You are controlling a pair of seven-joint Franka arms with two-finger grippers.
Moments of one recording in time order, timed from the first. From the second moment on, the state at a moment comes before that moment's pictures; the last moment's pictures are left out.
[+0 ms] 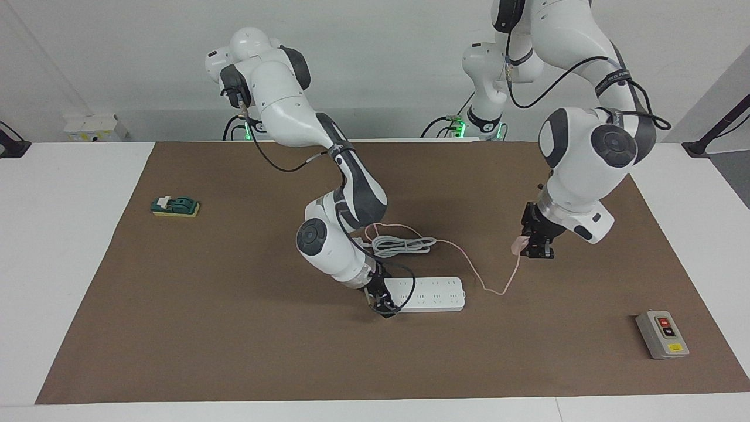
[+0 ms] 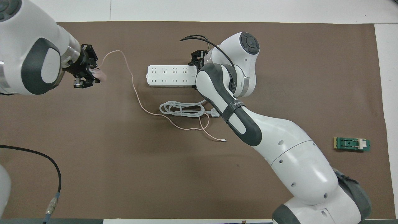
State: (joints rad) left arm -0.28 0.35 0.14 -1.49 -0.09 1.77 -1.51; right arm 0.42 0.92 0.01 -1.14 0.57 2.20 1.51
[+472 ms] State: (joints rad) left arm -0.11 0.26 0.15 -1.56 -0.09 1.66 -1.18; right arm 0.35 0.80 0.00 -1.10 0.56 2.00 1.51
